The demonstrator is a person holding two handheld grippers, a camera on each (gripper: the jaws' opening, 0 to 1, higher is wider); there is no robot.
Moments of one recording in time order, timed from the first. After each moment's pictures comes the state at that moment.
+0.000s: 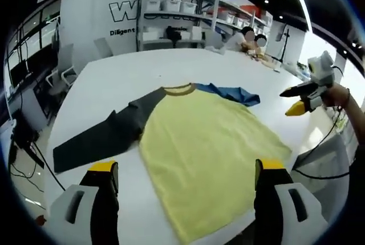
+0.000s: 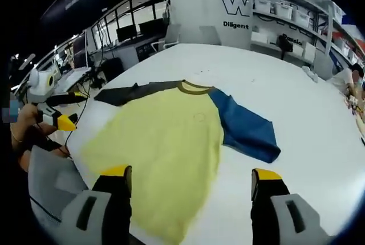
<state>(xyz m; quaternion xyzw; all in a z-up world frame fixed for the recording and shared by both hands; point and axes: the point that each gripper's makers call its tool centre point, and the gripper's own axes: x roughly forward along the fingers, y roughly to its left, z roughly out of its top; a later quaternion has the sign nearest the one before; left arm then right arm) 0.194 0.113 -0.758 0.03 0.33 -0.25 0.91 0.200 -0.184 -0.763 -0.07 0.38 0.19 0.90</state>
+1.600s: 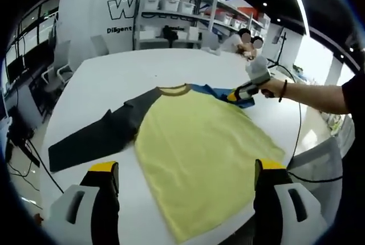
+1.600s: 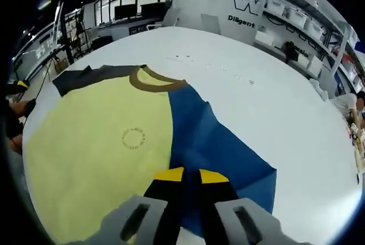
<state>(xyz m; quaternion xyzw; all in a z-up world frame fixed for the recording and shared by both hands) 0.191 0.111 -0.758 0.02 0.34 -0.26 0.90 0.365 -0.209 -0.856 -0.15 0.39 0.19 0.89</state>
